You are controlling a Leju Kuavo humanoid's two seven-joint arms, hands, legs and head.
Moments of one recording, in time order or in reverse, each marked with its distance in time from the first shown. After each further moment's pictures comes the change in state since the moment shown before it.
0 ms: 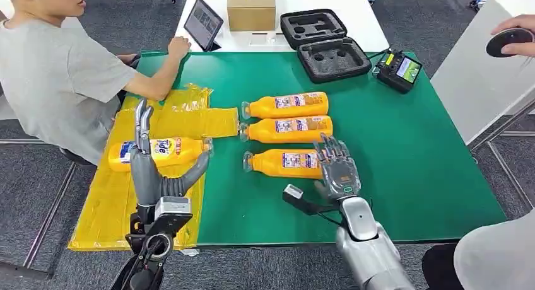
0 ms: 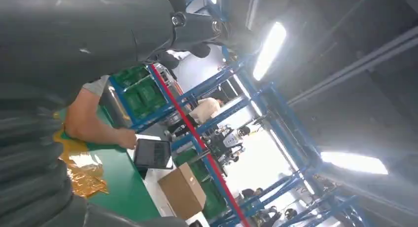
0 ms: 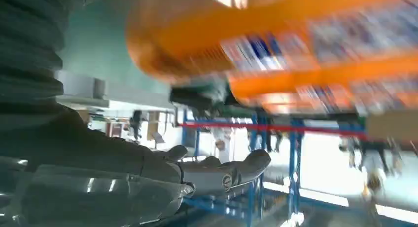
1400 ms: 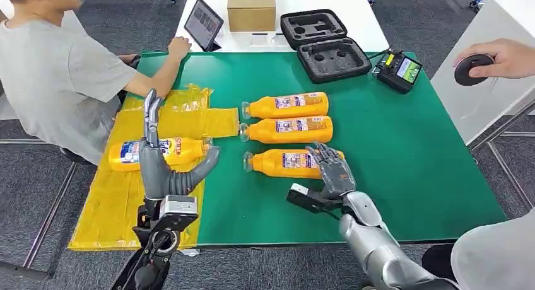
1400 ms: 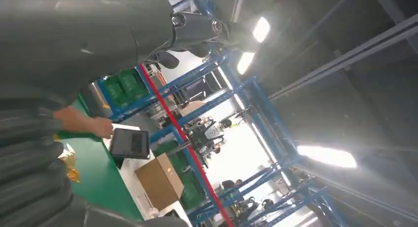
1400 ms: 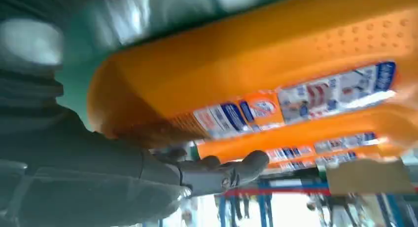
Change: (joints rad) left arm -0.049 0.001 -0.070 0.004 0.035 0.000 0.000; right arm -0.179 0.010 -0.036 0.366 -0.351 0.062 -0.377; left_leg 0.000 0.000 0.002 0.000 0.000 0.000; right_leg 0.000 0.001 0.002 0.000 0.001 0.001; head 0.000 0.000
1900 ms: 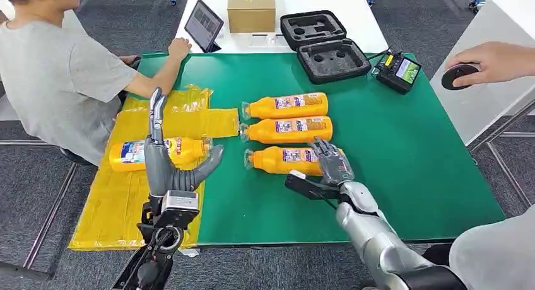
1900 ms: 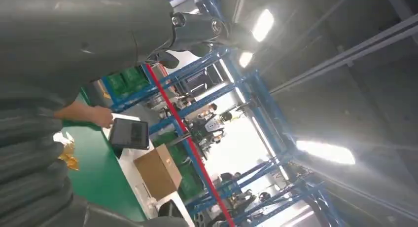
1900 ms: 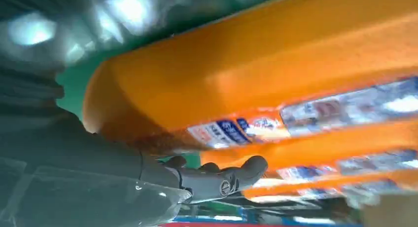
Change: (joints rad) left arm -0.025 0.000 -0.025 0.038 0.042 0.000 0.000; right arm -0.075 0.008 -0.009 0.055 0.068 0.182 0.216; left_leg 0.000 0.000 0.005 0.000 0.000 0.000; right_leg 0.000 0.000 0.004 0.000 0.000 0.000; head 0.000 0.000
